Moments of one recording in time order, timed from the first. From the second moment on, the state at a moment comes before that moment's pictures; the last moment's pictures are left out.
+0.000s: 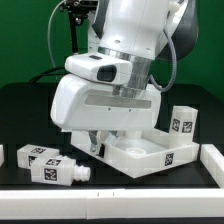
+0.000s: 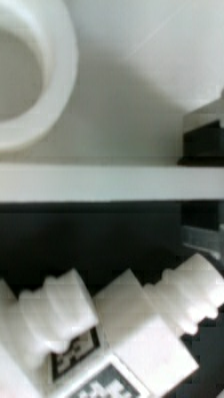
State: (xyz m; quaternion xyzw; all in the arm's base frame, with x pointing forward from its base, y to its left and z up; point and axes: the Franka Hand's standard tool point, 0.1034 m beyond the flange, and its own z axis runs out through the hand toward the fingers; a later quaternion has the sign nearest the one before) arm 0.551 -0.039 0.028 0.93 0.34 0.01 0.13
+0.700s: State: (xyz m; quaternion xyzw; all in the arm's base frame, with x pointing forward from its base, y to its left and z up) arm 0.556 -0.012 0.036 0.80 0.59 -0.02 0.14
